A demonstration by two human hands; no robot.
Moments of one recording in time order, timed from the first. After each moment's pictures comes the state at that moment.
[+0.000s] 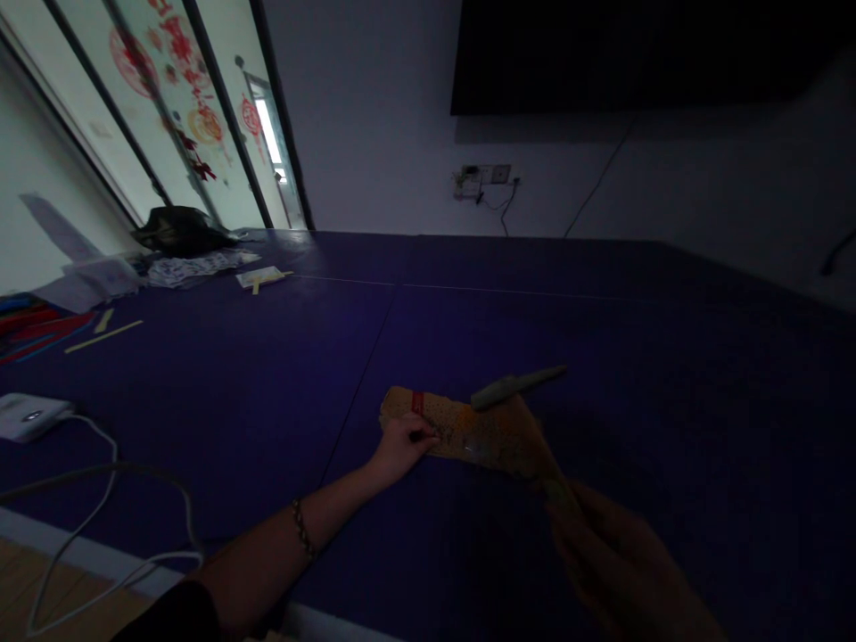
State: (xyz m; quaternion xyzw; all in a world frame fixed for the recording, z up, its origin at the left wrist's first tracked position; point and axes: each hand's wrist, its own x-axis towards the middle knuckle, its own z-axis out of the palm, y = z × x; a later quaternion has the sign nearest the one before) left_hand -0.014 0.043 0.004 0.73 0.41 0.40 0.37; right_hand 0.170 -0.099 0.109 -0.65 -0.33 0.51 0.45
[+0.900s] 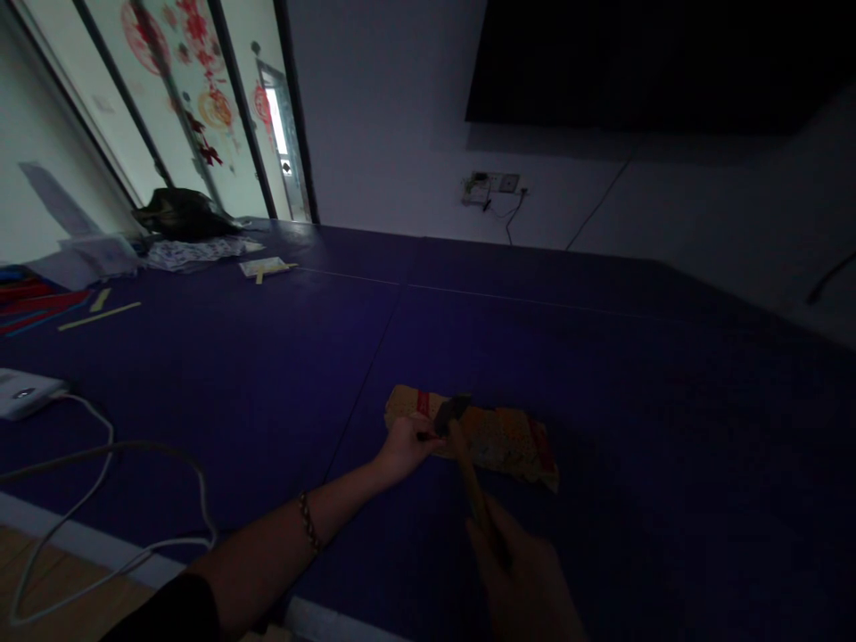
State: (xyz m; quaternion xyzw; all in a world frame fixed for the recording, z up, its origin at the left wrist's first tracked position) left_hand -0.009 0.043 0.005 0.73 0.44 0.39 0.36; right_hand 0.120 -0.097 0.070 -0.68 -0.62 0.27 0.28
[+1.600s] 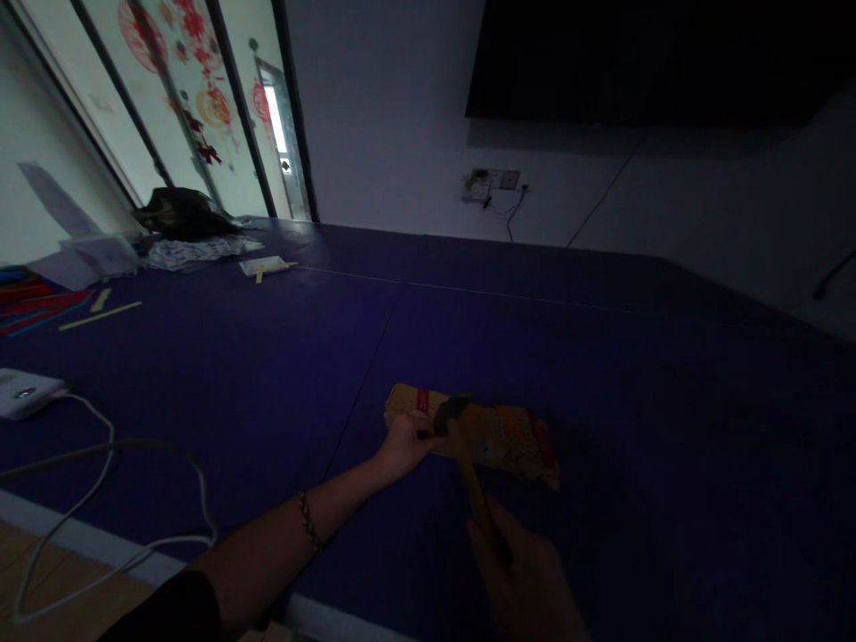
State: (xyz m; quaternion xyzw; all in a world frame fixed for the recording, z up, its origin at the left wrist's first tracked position) left_hand -0.011 0.044 0.002 0.75 0.42 0.39 0.34; right_hand 0.119 -0.099 0.071 -0.68 -0.64 0.26 0.27
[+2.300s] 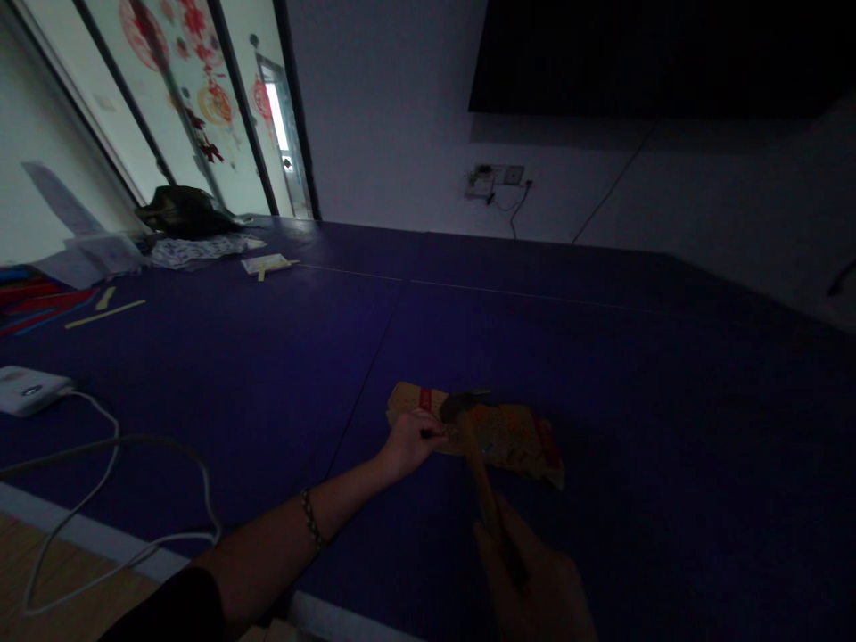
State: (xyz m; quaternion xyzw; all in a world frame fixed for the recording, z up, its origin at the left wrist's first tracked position) left_hand -0.010 0.044 -0.001 0.74 0.42 0.39 0.34; right_hand 0.121 -0.103 0.067 -0.67 -0.64 0.25 0.28
